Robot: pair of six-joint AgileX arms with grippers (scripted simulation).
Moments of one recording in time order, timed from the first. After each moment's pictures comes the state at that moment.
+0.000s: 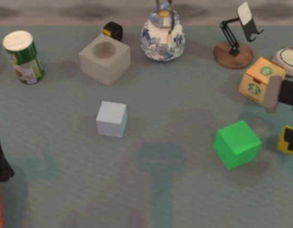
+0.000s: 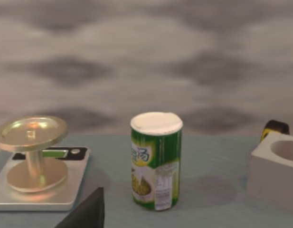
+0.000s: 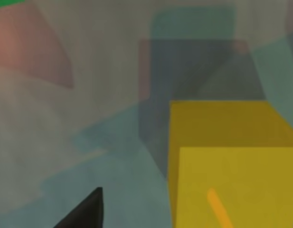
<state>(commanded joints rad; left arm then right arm) 0.00 0.00 0.00 0.00 0.00 0.00 0.07 2.02 1.32 -0.87 0.00 -1.10</state>
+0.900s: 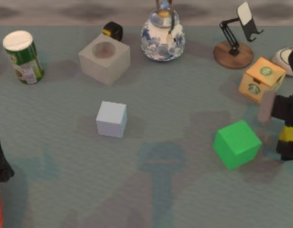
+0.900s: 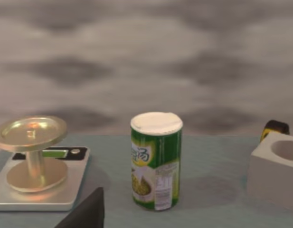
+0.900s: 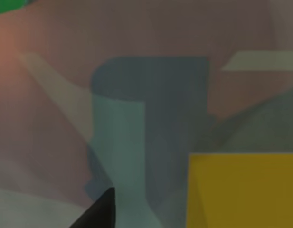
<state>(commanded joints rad) 0.00 0.00 0.00 0.00 0.00 0.00 0.07 2.12 1.22 -0.67 0.00 -1.09</state>
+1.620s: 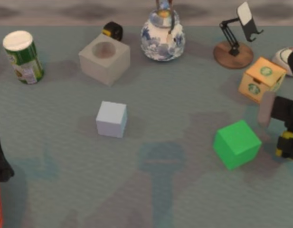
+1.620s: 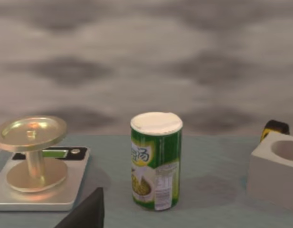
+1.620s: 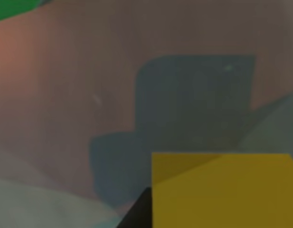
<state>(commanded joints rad) 0.00 0.00 0.00 0.00 0.00 0.00 0.07 2.12 1.22 -0.67 0.00 -1.09</state>
